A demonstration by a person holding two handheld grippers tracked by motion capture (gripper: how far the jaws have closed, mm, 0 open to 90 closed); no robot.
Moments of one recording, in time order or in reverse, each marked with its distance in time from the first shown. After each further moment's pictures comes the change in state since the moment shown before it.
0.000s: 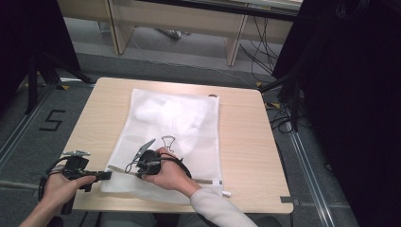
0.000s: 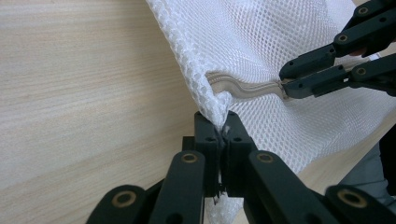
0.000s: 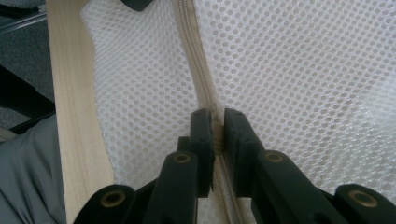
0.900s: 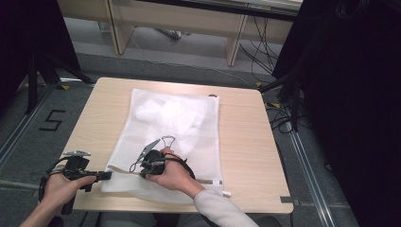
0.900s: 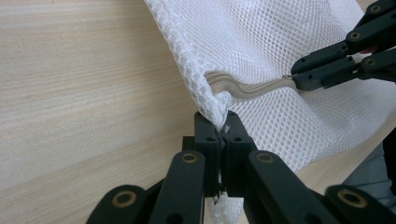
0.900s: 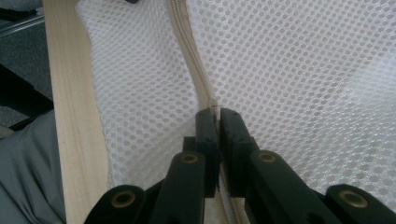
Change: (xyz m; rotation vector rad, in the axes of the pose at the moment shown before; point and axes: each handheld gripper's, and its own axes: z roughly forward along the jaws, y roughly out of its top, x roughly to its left) left arm 0.001 0.000 0.000 0.023 0.000 0.013; right arm -0.005 -0.008 -0.006 -0.013 -0.008 0.005
